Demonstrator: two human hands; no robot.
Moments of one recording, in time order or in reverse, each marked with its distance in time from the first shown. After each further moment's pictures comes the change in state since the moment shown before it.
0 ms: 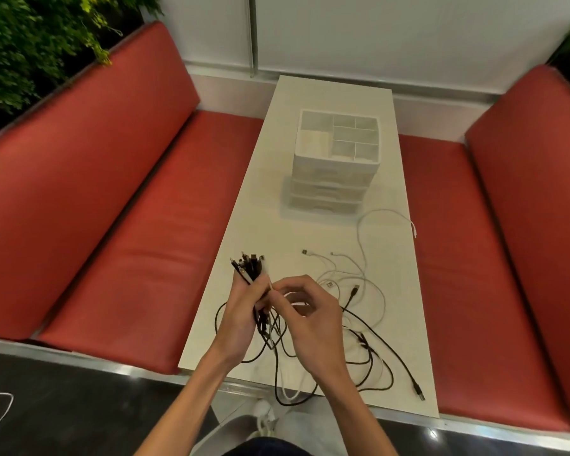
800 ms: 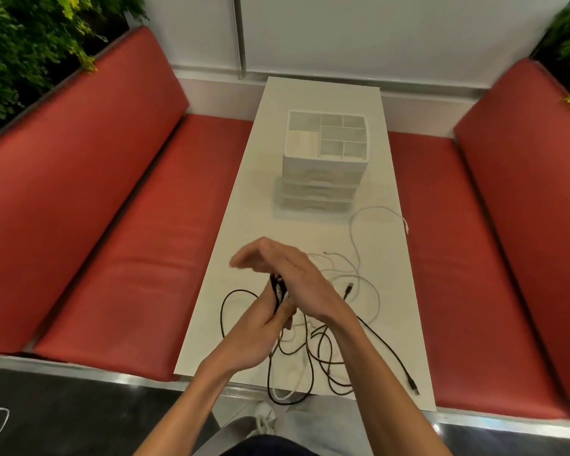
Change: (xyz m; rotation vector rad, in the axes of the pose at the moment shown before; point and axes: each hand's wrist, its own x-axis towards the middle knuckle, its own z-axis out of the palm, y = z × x) left_hand -0.006 0.012 0.018 0.616 -0.364 -0.008; right_hand 0.060 -0.046 -0.012 -0.075 -0.511 -0.081
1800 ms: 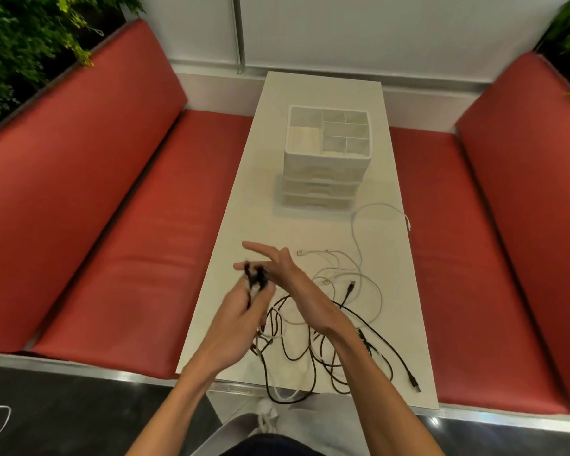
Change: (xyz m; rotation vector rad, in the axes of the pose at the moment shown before) left_hand -0.006 0.003 -0.024 -0.137 0.180 -0.042; right_hand -0.002 0.042 0.008 0.129 -0.133 0.117
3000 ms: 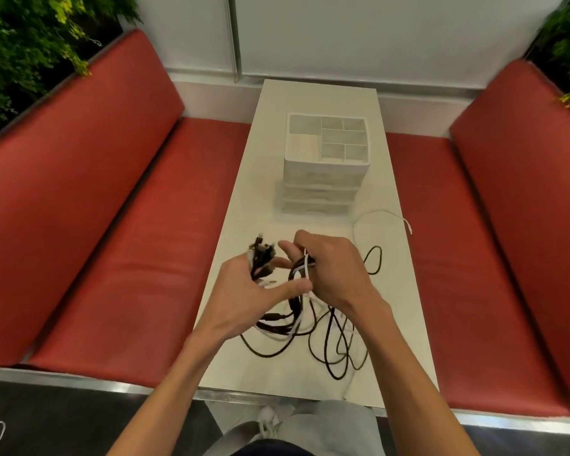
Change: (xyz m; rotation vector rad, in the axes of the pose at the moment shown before) left_hand 0.029 0.047 -0.013 0.159 0.066 0.024; right_hand 0.013 -0.022 -0.049 -1.038 0.508 -0.384
